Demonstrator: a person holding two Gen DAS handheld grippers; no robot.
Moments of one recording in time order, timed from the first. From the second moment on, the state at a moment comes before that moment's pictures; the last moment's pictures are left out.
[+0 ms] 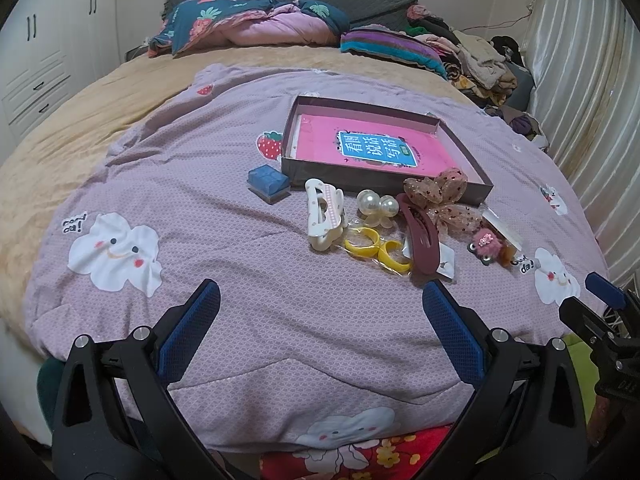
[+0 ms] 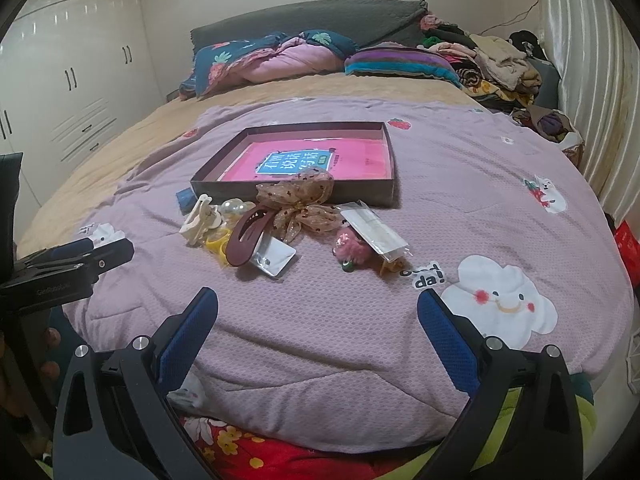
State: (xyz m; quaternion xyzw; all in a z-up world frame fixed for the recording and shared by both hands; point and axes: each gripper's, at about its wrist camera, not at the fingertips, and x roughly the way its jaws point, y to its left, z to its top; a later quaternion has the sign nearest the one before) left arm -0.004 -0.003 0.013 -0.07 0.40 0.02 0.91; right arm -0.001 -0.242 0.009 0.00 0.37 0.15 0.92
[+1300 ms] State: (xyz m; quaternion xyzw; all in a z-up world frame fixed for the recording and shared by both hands) left arm -0.005 -0.006 0.015 -0.07 0.40 0.02 0.91; right arm 0.009 -0.236 0.013 -0.01 0.37 0.17 0.92
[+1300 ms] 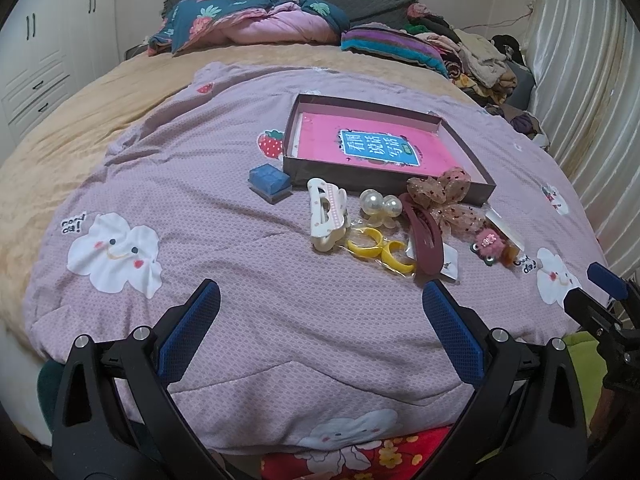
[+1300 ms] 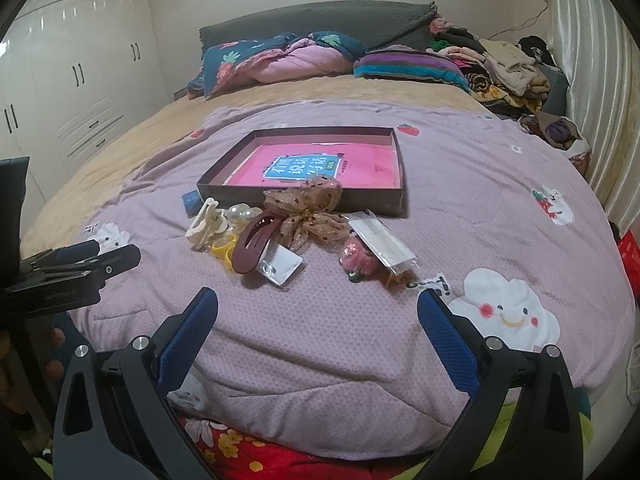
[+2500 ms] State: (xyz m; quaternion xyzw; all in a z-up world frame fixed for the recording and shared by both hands) left arm 0.083 0.074 -0.008 -0.07 0.44 0.07 0.89; right arm 0.107 -0.192 0.012 -0.05 0.38 0.22 0.90
